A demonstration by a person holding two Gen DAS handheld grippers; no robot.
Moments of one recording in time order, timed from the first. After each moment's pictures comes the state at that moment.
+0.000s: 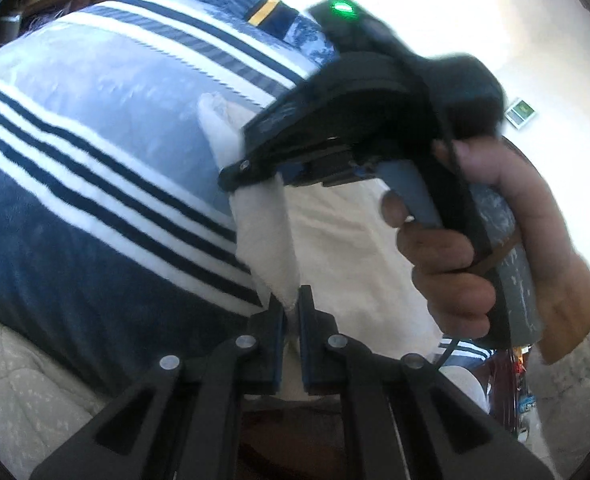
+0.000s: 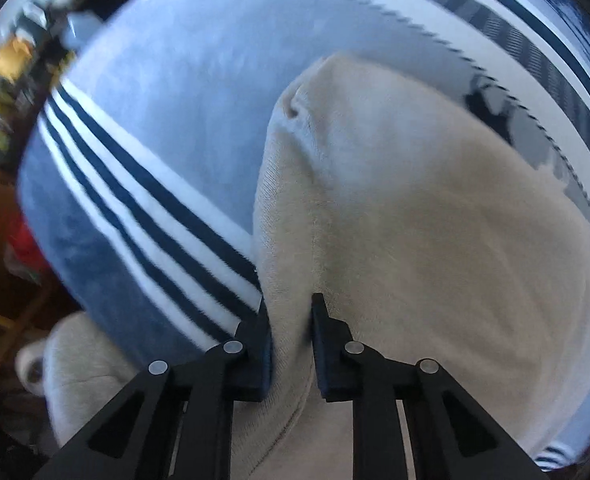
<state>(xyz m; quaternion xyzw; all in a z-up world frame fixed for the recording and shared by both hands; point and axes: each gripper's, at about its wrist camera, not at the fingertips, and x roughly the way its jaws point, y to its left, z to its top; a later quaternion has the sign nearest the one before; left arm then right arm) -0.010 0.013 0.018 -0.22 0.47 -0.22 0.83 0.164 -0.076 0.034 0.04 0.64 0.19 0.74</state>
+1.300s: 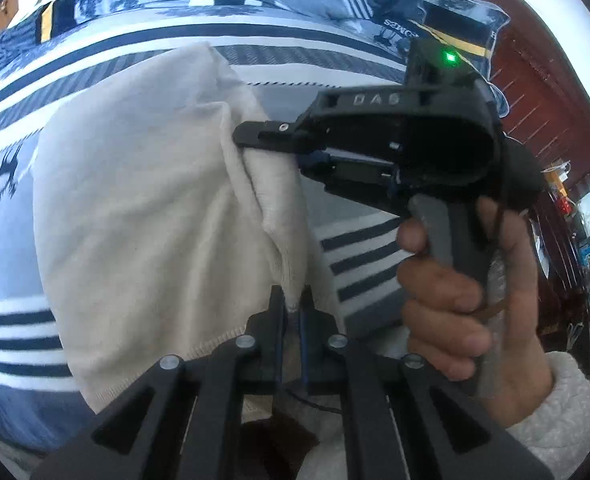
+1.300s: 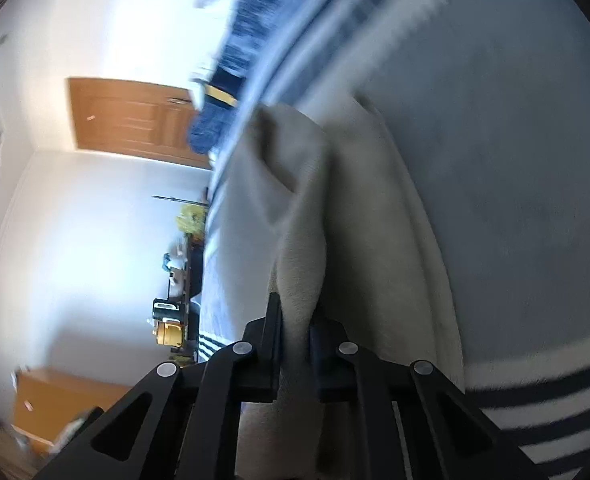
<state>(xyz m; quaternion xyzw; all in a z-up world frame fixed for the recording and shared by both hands) -0.048 -0.359 0.013 0.07 0.54 -0.33 0.77 -0.023 -0.492 -0.038 0.53 0.35 0.18 0.76</state>
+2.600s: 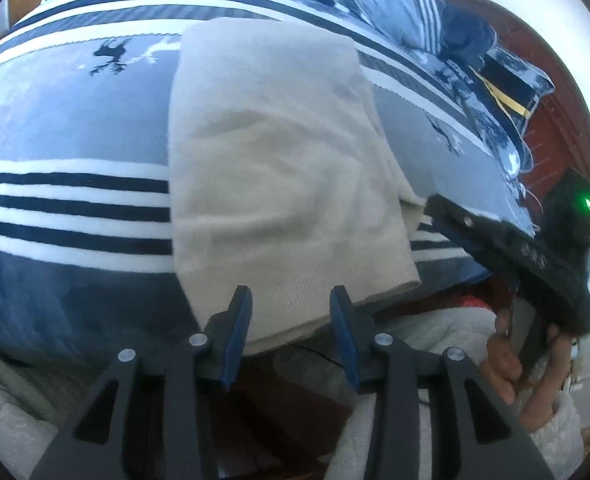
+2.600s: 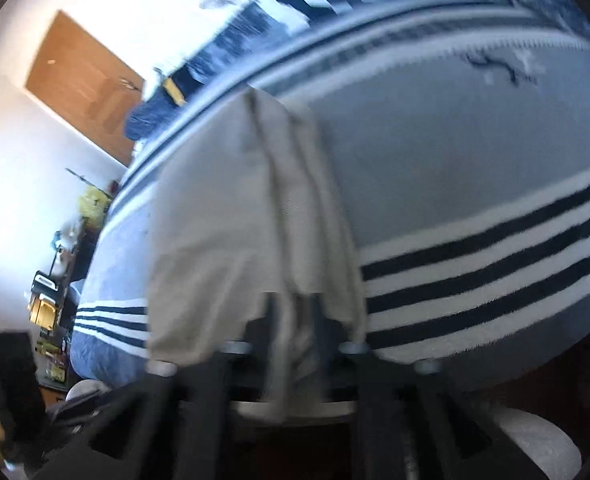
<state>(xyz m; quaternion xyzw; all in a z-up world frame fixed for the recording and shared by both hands) -0.055 -0.218 -0.012 -0.05 0.57 -0.26 0.78 -0.141 -0.424 -0.007 0.35 0.38 0.00 0.86</state>
